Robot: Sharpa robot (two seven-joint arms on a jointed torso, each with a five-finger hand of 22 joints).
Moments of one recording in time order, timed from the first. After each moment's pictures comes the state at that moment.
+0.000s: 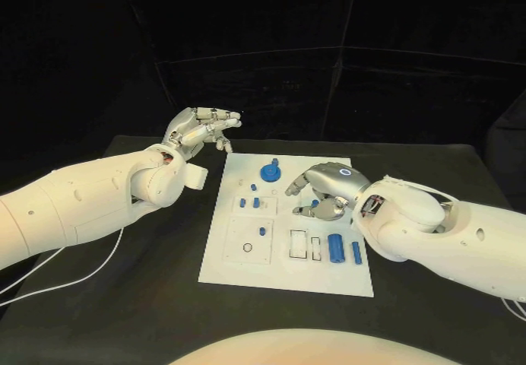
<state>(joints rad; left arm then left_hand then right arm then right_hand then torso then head) 1.20 -0.77 -0.07 1.28 -0.09 -0.18 0.55 1.22 0.01 0.42 -0.15 0.05 0.98 0.19 0.17 0.07 0.96 0.12 0.35 0.07 1.24 0.03 1.00 0.48 0.17 1.24 0.12 0.67 0.48 1.11 -0.85 0.00 1.74 -1.69 -0.31 -0.18 1.36 -0.12 0.25 0.01 0.14 0.96 0.16 0.07 0.07 0.99 0.11 0.16 0.07 1.46 0.03 1.18 0.93 0.10 1.27 0.13 1.27 1.12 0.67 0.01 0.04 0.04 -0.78</state>
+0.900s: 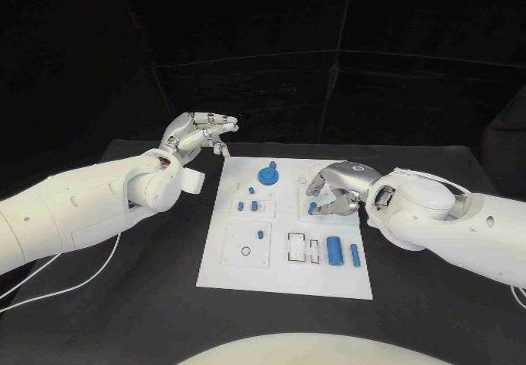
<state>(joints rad) 1.20 -0.76 -0.07 1.27 -0.09 -0.17 0.55 1.22 0.01 0.42 -0.15 0.05 0.98 0.19 0.17 0.07 0.96 0.12 0.35 0.07 1.24 0.03 1.00 0.48 0.17 1.24 0.12 0.67 0.48 1.13 -0.88 0.00 1.68 -1.67 -0.17 -0.21 1.38 -0.10 0.16 0.03 0.18 0.94 0.15 0.07 0.07 0.97 0.10 0.23 0.07 1.46 0.02 1.16 0.89 0.10 1.26 0.13 1.25 1.10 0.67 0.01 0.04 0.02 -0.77</state>
